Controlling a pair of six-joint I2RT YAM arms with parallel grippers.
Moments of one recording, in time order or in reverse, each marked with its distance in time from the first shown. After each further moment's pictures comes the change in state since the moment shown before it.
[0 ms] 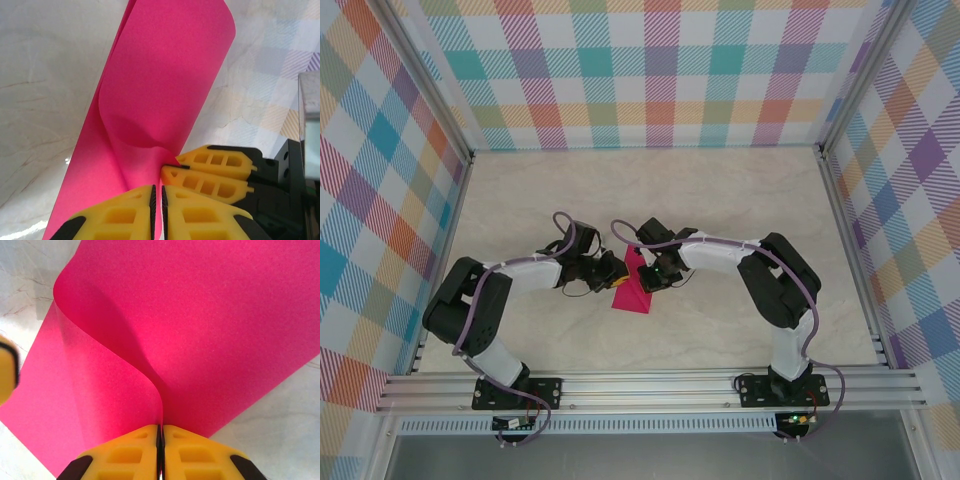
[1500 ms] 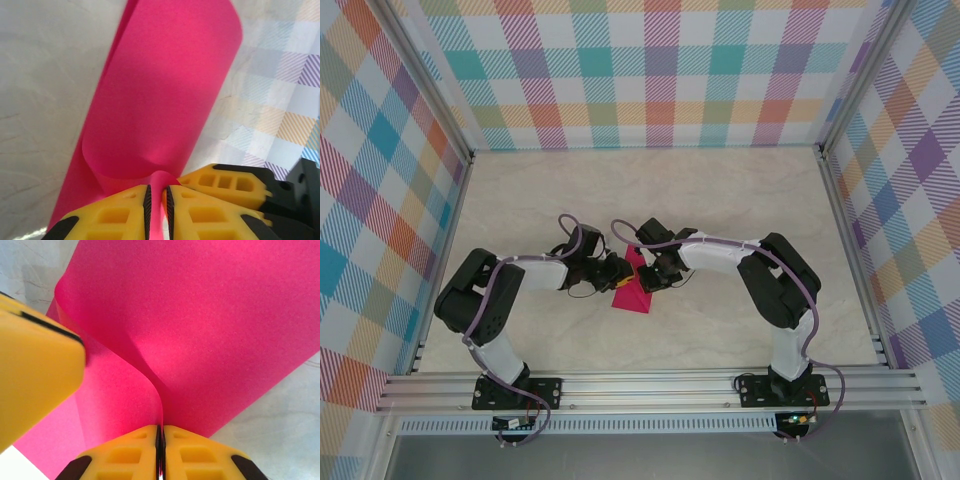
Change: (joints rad) left arm -0.016 0.085 -0.019 0.143 0.008 -0.031; right arm 0.000 0.000 0.000 0.003 0.007 0.018
